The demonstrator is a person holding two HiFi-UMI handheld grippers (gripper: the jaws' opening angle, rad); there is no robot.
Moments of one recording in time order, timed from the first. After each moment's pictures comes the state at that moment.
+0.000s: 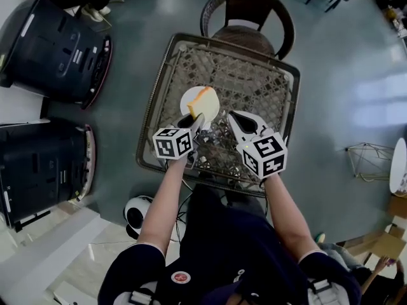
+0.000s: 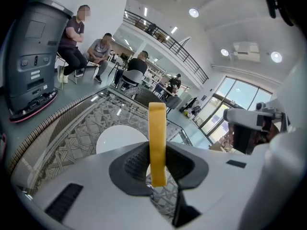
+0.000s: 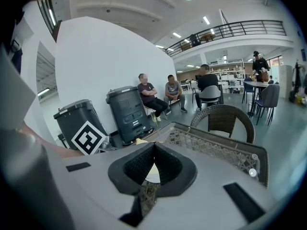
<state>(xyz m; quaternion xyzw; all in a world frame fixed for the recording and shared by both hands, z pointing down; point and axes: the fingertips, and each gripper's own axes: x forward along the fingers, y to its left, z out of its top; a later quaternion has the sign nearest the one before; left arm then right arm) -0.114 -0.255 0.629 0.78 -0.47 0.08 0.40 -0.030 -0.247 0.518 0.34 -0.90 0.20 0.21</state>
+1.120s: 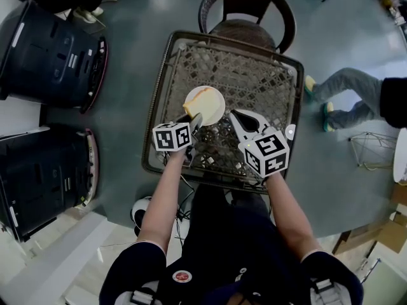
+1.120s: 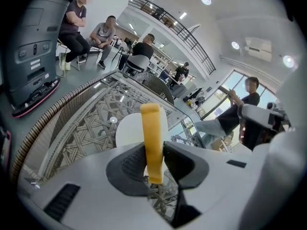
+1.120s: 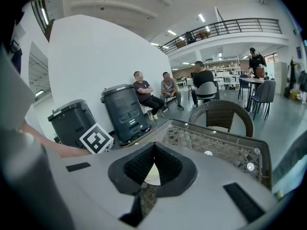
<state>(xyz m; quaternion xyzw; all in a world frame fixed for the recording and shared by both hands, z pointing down) -0.142 -0.261 0.678 0.76 -0.44 0.14 0.46 -0.046 -0.257 0.535 0.36 -0.88 0.22 0.21</state>
